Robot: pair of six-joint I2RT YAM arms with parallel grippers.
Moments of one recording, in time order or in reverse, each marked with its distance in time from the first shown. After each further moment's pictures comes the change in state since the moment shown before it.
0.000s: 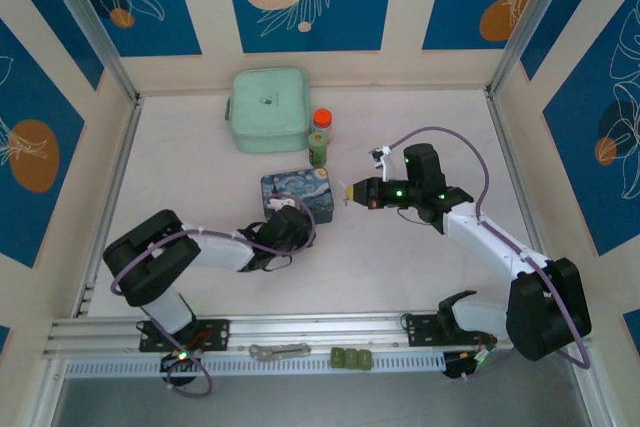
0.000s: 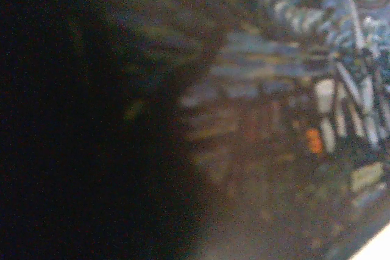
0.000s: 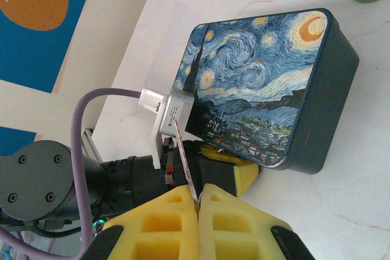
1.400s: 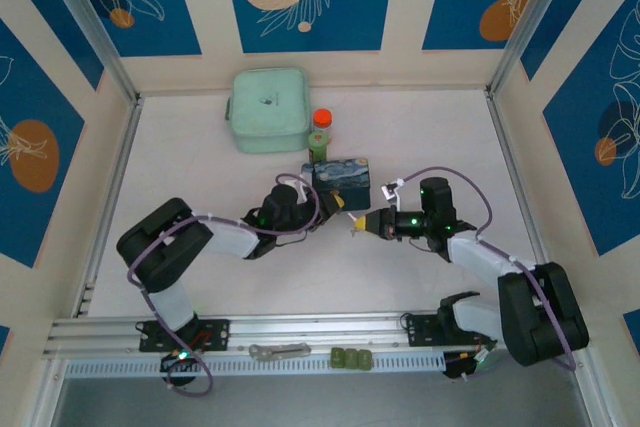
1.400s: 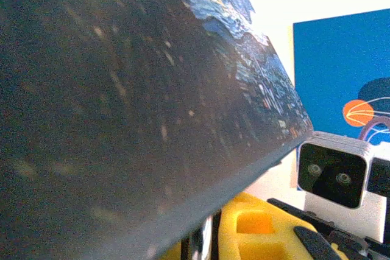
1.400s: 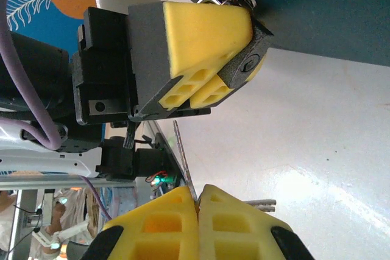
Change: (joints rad) left arm 0.097 0.109 0.079 0.481 0.392 -0.335; right arm -0.134 -0.013 -0.357 0.333 -0.335 0.230
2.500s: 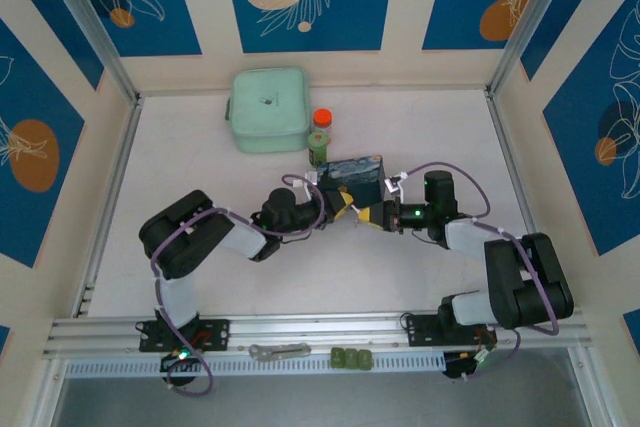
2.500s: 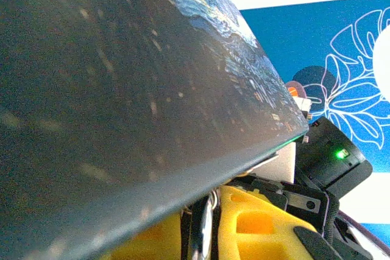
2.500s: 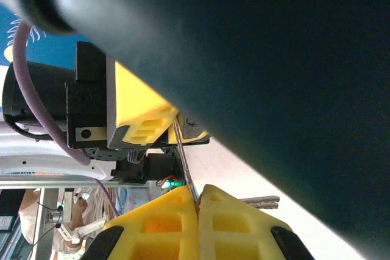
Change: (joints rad) left arm 0.002 0.126 0.002 0.324 0.101 -0.121; right arm -0.092 0.164 0.045 0.086 -0.121 -0.030
